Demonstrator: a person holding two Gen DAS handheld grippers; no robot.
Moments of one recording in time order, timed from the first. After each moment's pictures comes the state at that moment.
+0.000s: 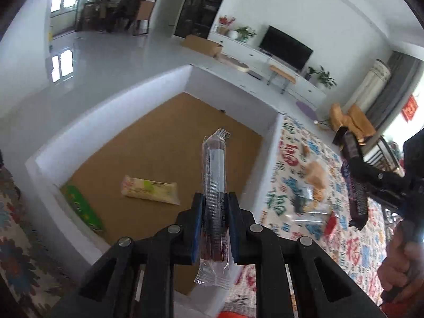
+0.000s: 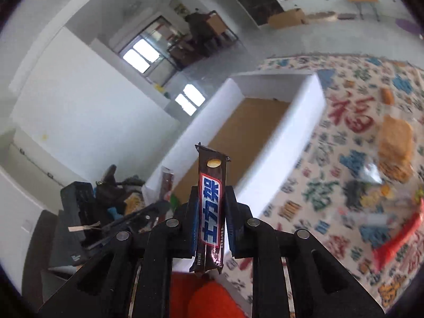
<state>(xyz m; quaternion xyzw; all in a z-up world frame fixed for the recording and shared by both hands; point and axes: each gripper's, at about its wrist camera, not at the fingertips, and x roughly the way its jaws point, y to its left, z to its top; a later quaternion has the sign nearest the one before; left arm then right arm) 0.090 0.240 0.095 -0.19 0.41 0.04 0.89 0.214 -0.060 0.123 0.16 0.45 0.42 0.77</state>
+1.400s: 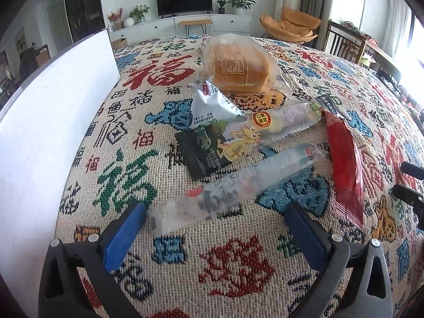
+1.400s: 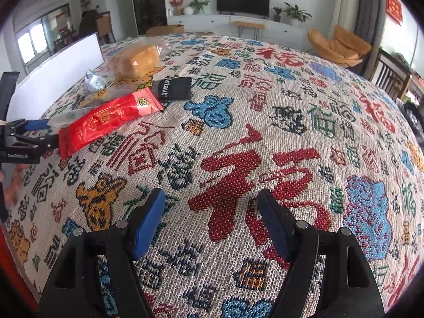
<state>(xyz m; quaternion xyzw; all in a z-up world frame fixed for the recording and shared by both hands) 0.206 -0.040 -0.073 0.06 0.45 -0.15 0.88 0.149 -0.352 -0.058 -0.02 0.44 0.06 0.90</state>
